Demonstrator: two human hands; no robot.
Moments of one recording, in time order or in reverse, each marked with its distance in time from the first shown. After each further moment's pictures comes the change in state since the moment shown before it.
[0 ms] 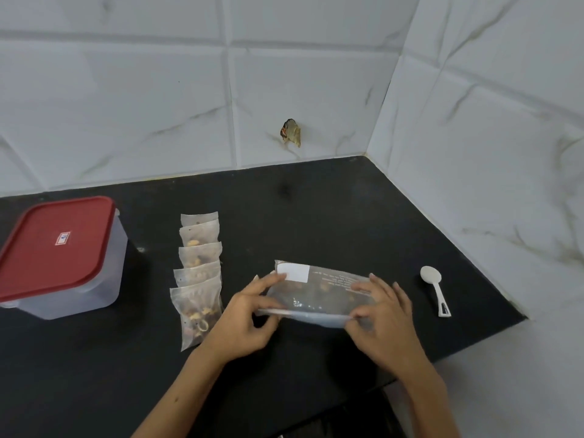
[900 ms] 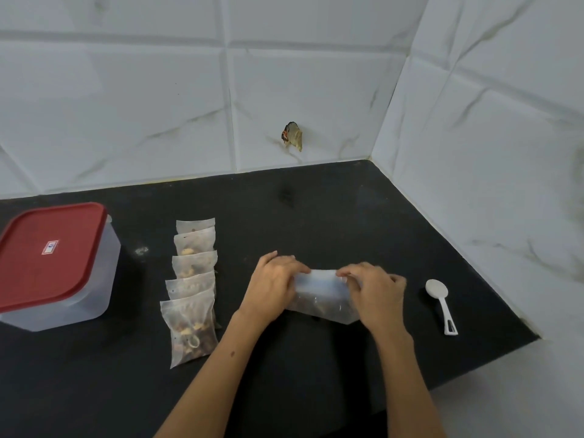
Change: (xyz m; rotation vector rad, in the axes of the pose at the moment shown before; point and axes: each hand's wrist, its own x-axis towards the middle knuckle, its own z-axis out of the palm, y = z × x) left_hand 0.088 0.003 0.022 0.444 0.094 -0.003; right_hand 0.076 0.000 0.002 -0.112 0.092 0.173
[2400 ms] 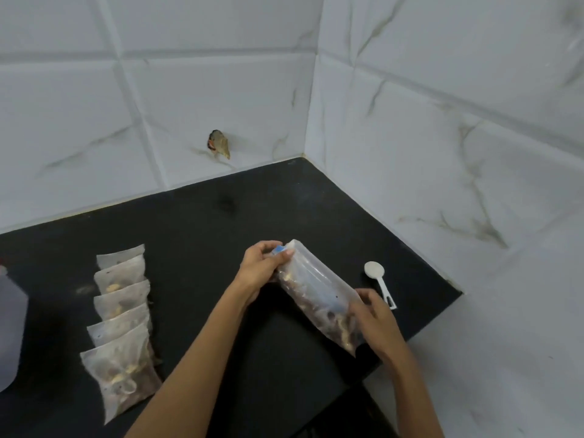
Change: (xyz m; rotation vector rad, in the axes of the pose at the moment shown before) left_hand 0.072 0.051 0.031 -1.104 -0.220 -0.667; right_hand -0.062 0.057 -0.040 0.927 -0.112 0.566
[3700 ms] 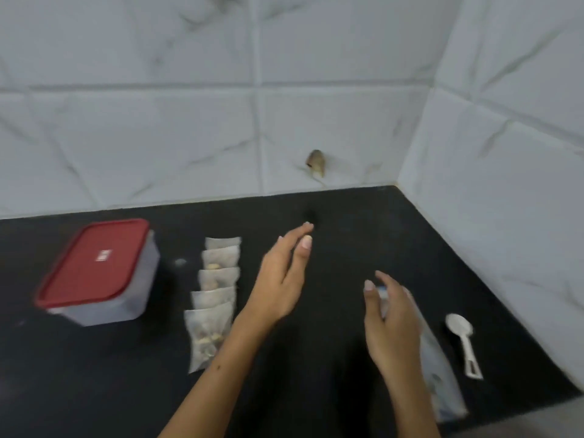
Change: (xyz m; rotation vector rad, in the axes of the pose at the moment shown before) left_hand -0.105 0.048 -0.046 0.441 0.389 0.689; right_hand -0.005 -0.054 0.070 -0.309 0.150 -0.489
